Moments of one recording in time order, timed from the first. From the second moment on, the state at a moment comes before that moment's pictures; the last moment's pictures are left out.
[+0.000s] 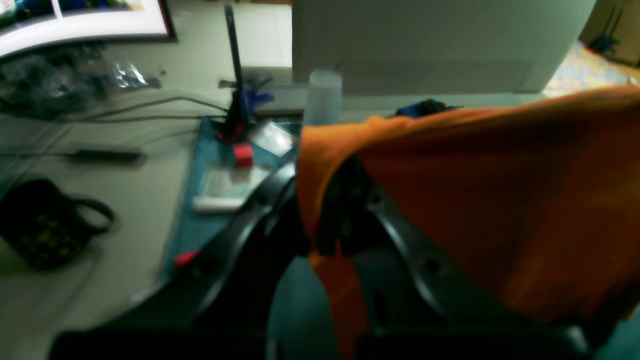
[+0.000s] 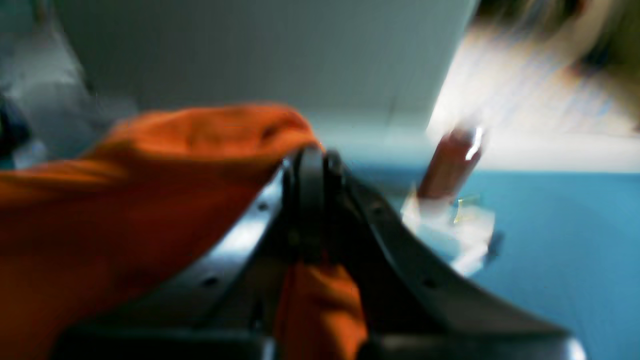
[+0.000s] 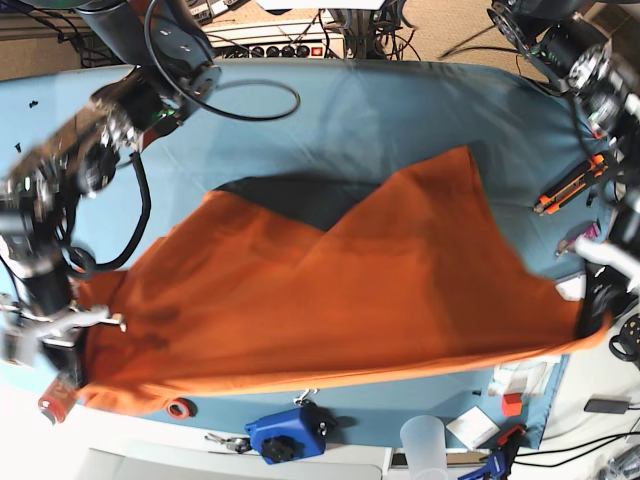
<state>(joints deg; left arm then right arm) -8.0 -10.2 -34.6 112.3 -41.1 -31.7 50.1 24.0 8.3 32.7 109.8 15.8 29.9 -58.0</state>
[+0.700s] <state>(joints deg) -46.2 -10.8 2.9 53.6 -14.4 -27.3 25.8 49.9 21.5 29.4 48.2 5.2 33.8 -30.2</state>
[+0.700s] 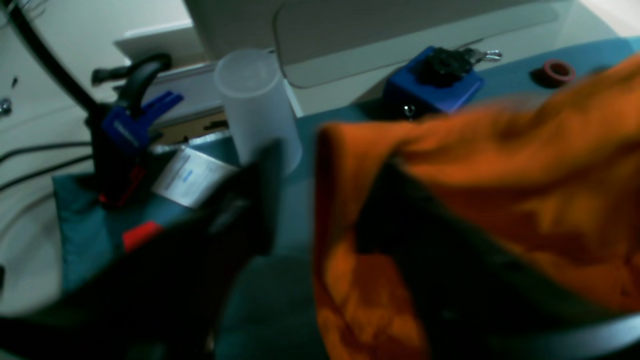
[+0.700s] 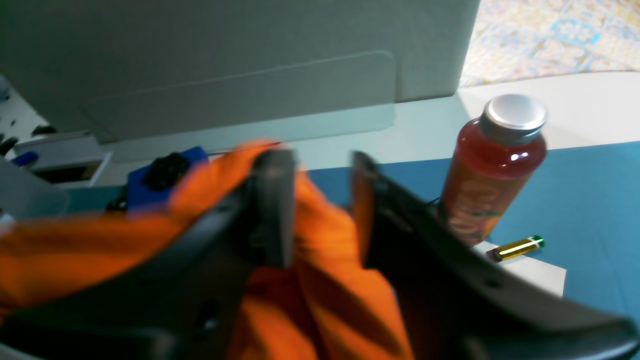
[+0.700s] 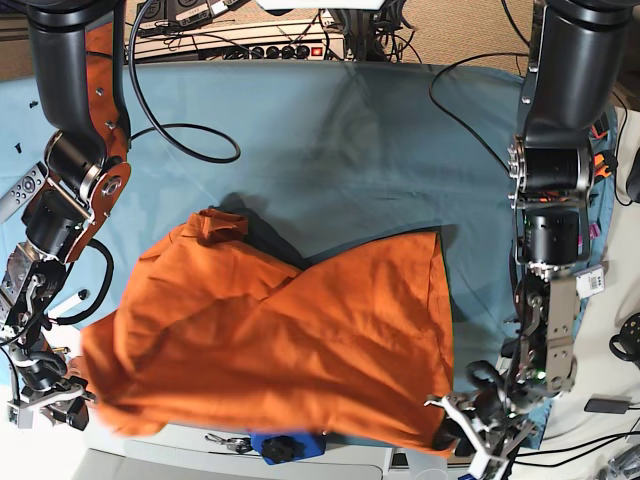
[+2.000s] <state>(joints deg) -49.5 -11.4 16.9 46.1 -5.6 -5.0 29.7 46.9 21.7 25.5 53.9 13.2 31.2 -47.7</state>
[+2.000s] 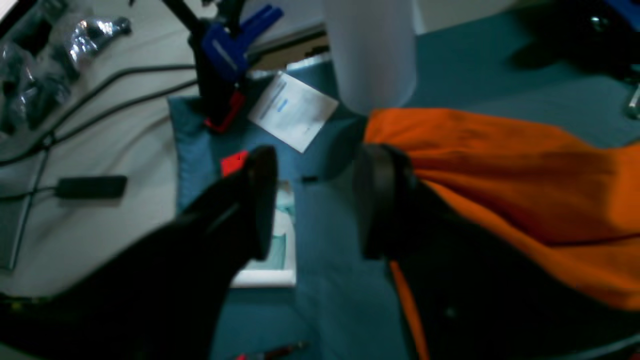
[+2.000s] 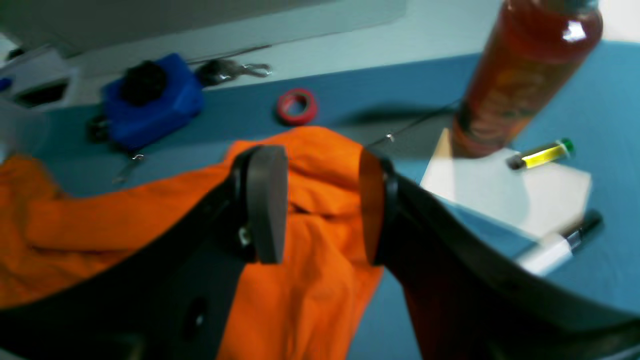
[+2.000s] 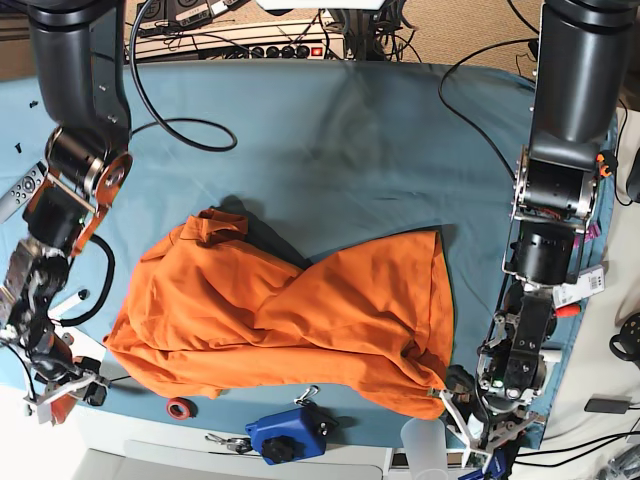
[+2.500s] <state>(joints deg) -23.2 -14.6 -5.0 100.4 -8.3 -9.4 51.5 19.6 21.6 25.2 94.2 23.5 30.8 -60.3</state>
